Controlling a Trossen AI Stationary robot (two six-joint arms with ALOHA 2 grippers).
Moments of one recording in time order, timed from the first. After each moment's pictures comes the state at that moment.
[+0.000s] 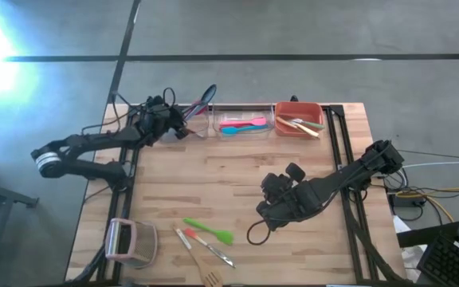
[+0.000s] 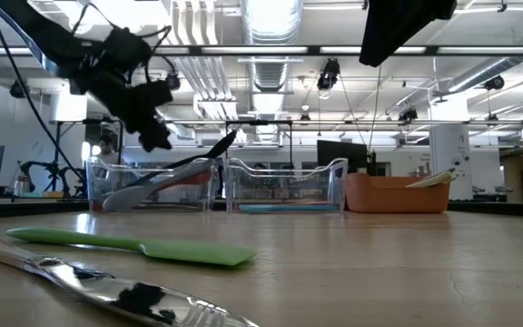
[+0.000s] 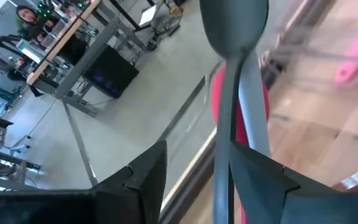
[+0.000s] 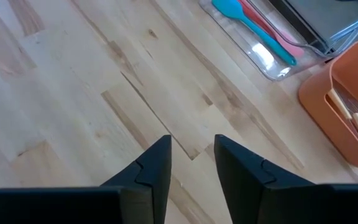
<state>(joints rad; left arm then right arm) 0.64 1.14 0.52 0.21 -0.47 0.48 0.46 1.72 1.52 -1.25 0.68 1.07</state>
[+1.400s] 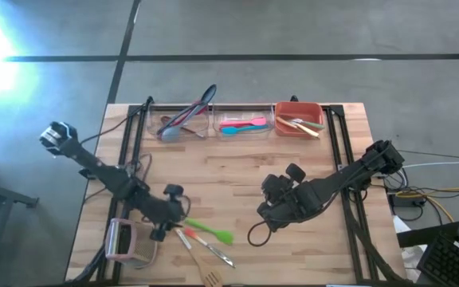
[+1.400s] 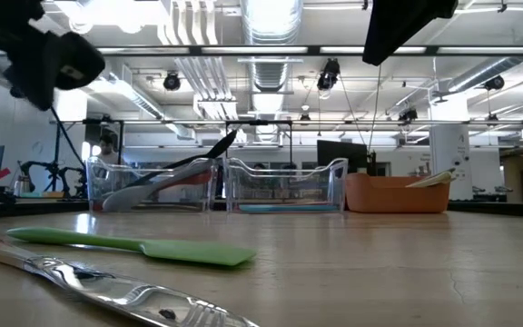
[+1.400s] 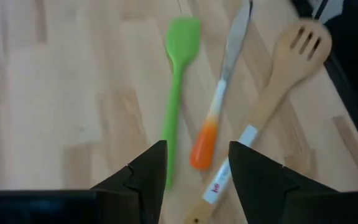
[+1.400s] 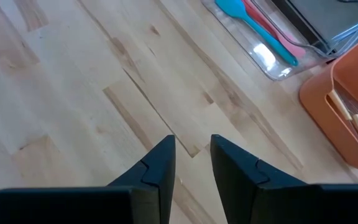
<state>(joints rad) -0.59 1.16 0.72 -0.41 -0.14 -0.31 0.47 1.72 1.52 -1.25 0.67 1.06</state>
